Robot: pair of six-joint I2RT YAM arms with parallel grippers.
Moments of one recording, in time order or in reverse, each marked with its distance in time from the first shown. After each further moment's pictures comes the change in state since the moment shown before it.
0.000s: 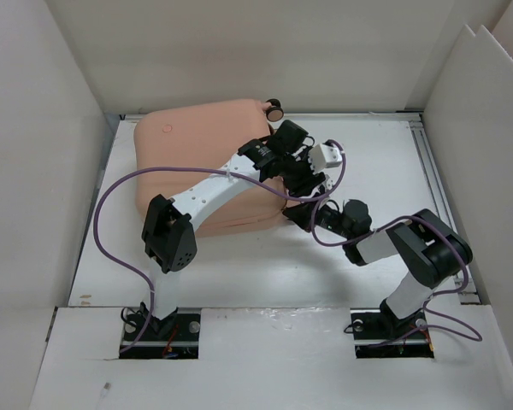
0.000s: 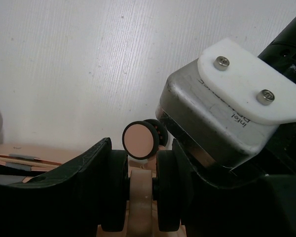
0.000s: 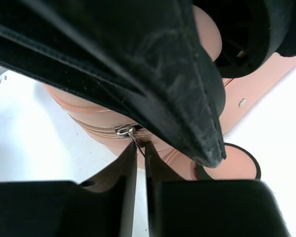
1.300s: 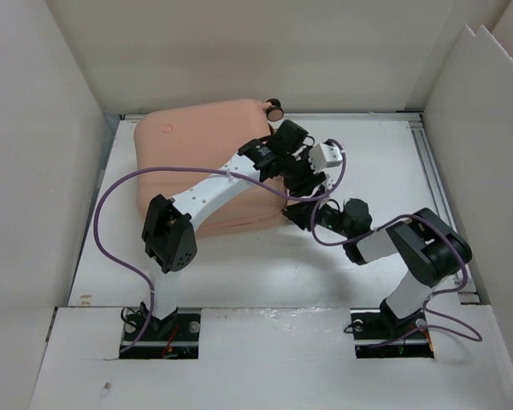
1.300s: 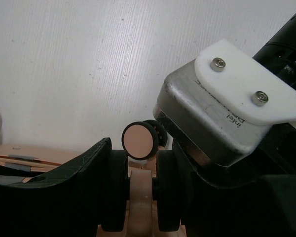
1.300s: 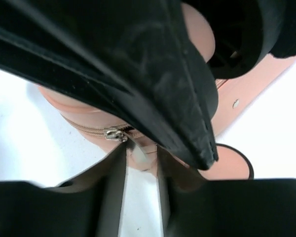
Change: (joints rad) left arm 0.000 0.000 0.000 0.010 0.003 -0.009; right arm -0.014 0.001 0.006 -0.020 -0.002 -0.038
